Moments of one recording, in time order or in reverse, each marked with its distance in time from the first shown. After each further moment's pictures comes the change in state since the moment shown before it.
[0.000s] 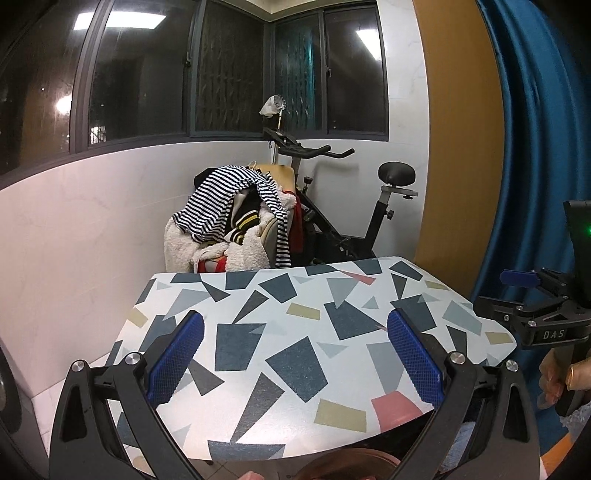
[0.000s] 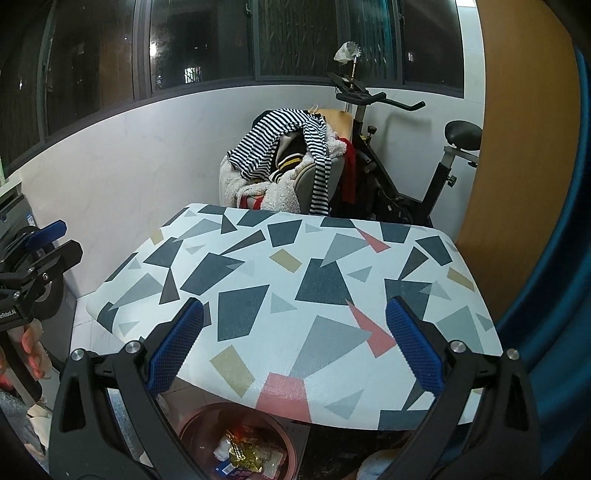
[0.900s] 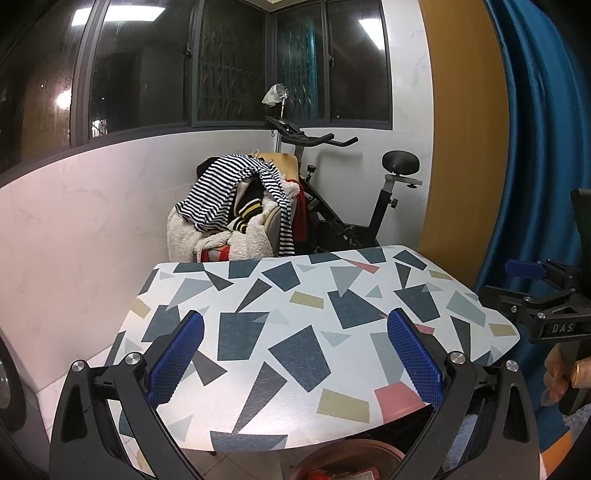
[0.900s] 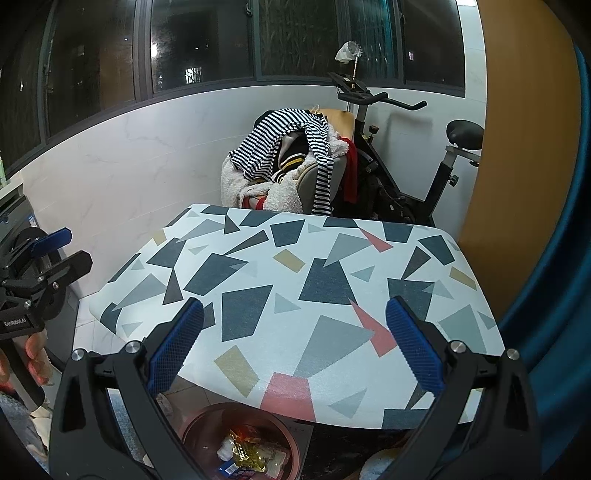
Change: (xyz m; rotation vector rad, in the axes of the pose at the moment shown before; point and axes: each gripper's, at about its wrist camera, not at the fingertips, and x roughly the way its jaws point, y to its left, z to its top) left arm 0.002 0.000 -0.006 0.005 0.042 0.018; right arm -0.004 0.006 -0.003 -0.004 -0.003 0.003
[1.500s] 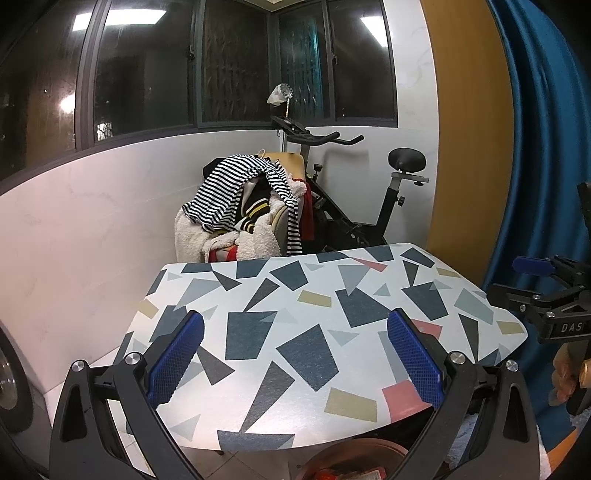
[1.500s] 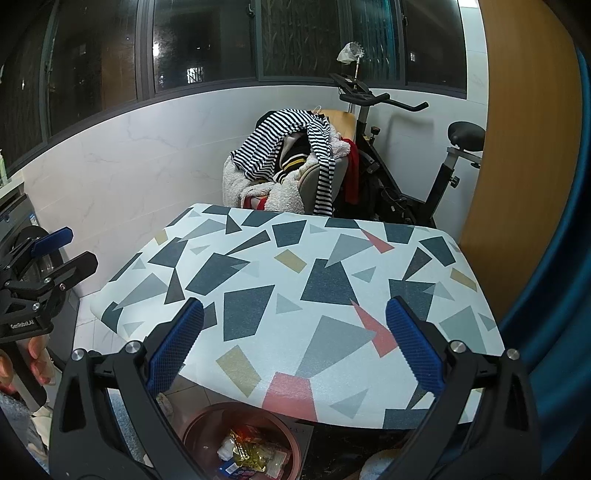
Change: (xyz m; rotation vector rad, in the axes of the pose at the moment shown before) left arm 0.002 0.000 -0.001 0.010 0.006 0.032; right arm 0.000 0.005 0.000 -0.002 0.001 -0.002
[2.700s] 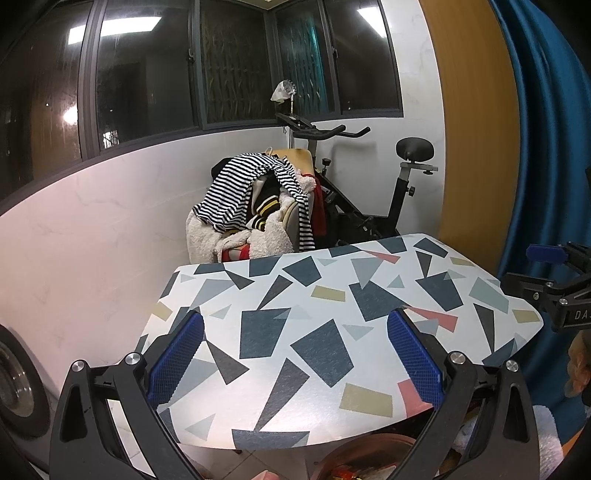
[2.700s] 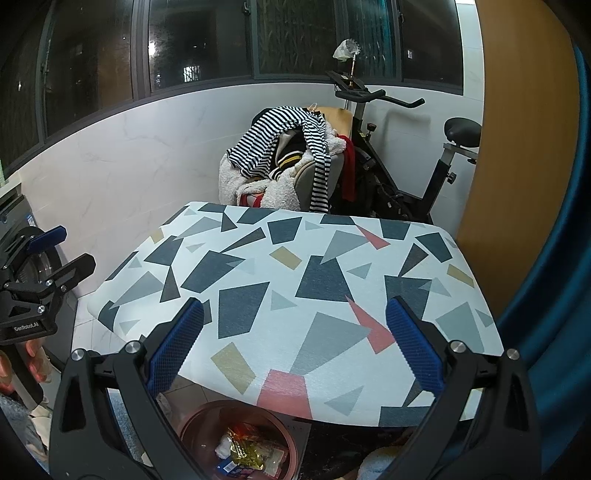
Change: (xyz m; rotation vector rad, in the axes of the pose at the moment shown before) left arm 0.004 -0.004 -0.002 0.045 0.016 0.058; right arm 0.000 0.000 -0.001 0.006 0.010 0.003
